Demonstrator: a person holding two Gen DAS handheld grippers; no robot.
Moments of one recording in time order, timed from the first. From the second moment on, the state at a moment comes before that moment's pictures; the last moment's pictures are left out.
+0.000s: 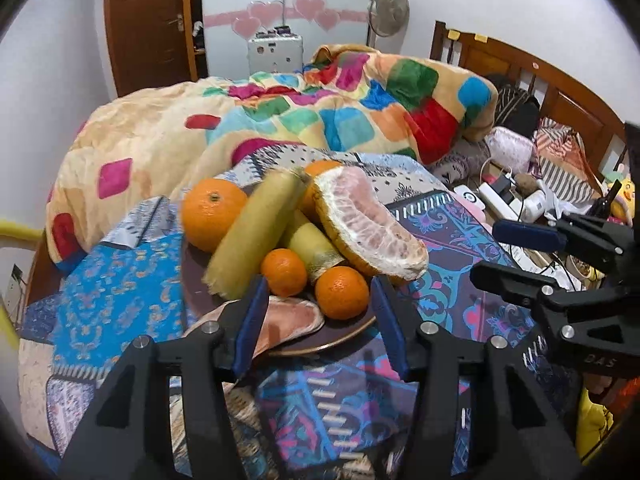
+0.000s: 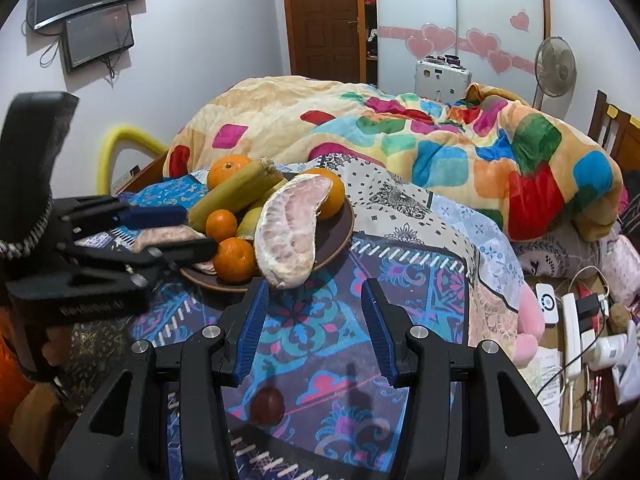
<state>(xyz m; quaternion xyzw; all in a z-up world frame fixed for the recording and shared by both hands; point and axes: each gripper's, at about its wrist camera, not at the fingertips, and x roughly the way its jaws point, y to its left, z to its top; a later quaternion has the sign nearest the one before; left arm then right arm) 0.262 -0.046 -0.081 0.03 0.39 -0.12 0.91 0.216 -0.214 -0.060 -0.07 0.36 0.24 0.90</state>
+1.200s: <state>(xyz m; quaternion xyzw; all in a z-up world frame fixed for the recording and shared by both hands) 0.191 0.010 -0.128 0.00 0.44 -0.11 0.89 0.170 -0.205 -0.107 -0.08 0.41 0.23 0.88</state>
